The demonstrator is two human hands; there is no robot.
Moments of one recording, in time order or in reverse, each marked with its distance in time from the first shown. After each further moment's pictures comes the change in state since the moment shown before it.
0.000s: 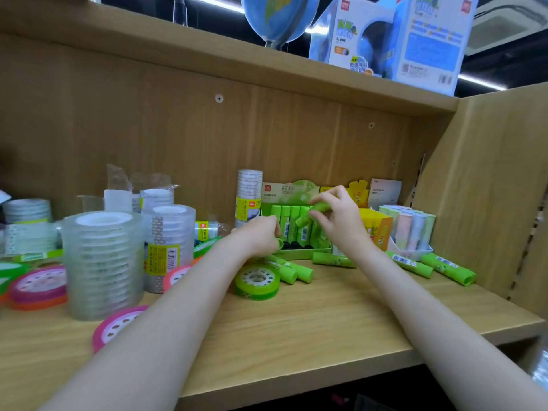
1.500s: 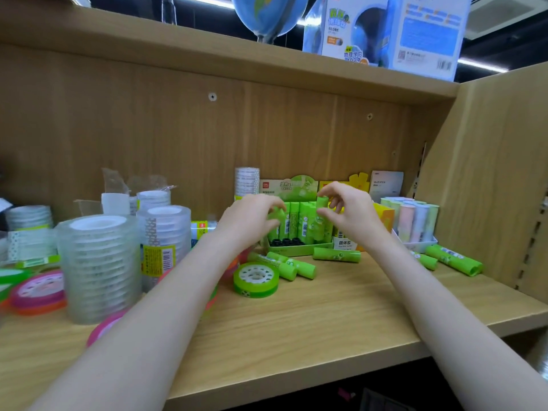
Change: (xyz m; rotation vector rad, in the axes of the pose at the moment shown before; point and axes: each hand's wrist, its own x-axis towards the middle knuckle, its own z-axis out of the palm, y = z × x) left_hand -0.002 -0.007 -0.011 0.086 0.387 0.175; right_hand 0.001 0.013 -0.018 -0.018 0.004 -0.011
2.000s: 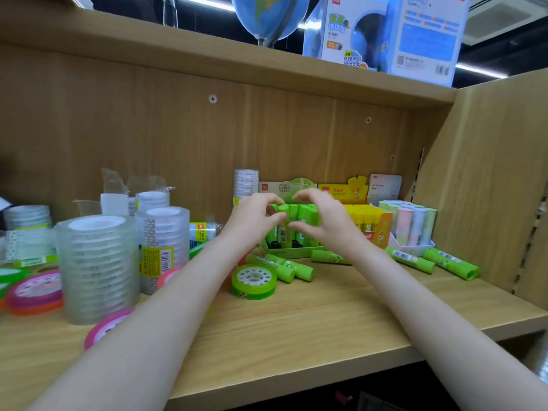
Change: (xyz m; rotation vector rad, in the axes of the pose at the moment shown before) left_hand 0.004 0.005 0.008 -0.299 0.102 -0.063; right_hand -0.004 -0.023 0.018 0.061 -0.157 -0.101
